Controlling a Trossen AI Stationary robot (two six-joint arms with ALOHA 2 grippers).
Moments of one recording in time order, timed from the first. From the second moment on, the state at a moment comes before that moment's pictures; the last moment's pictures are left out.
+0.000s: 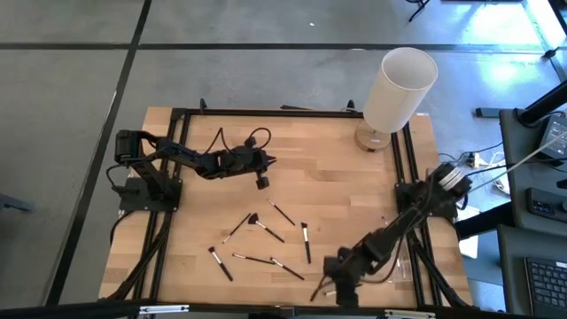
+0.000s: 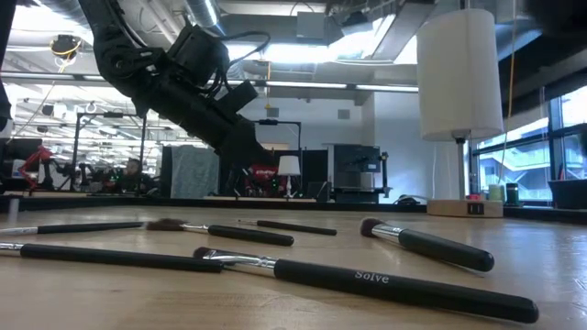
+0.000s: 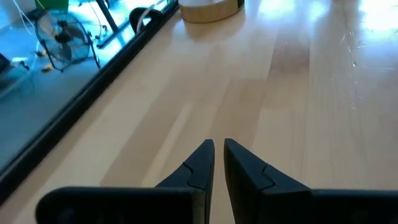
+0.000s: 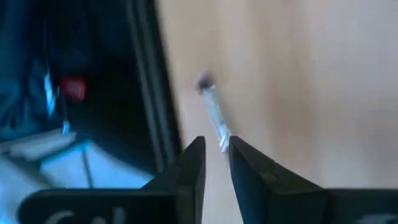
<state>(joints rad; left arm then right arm) 0.21 1.63 0.57 0.61 -0.24 0.10 0.73 1.78 1.07 -0.28 -0.17 0.99</state>
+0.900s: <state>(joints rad) 0.09 1.63 0.57 0.45 -0.32 -0.08 0.90 1.92 1.23 -0.42 -0.02 0.81</state>
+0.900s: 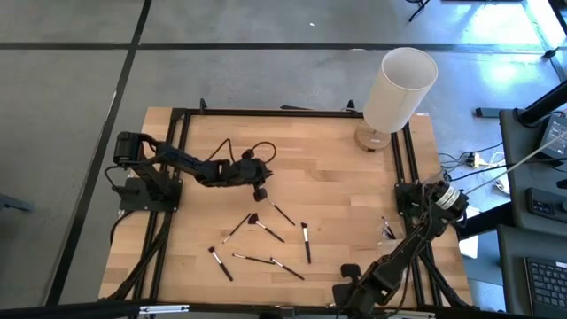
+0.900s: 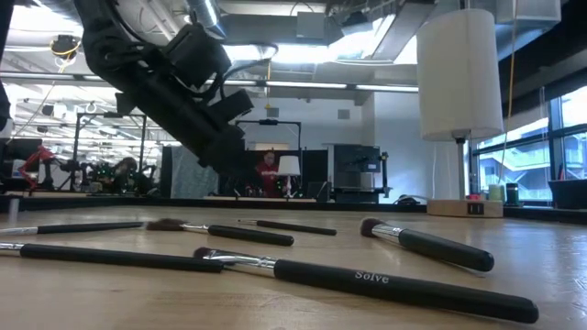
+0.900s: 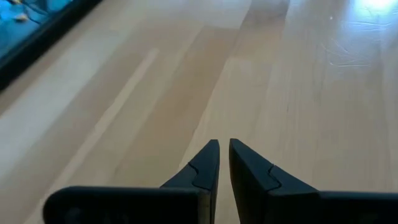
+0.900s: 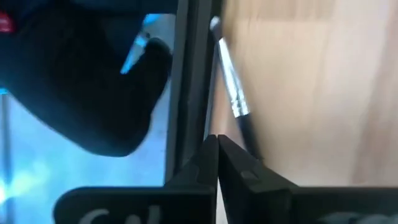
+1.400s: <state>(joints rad) -0.03 1.63 0.57 0.44 -0.43 -0.08 0.92 1.96 1.53 -0.77 0.13 0.57</state>
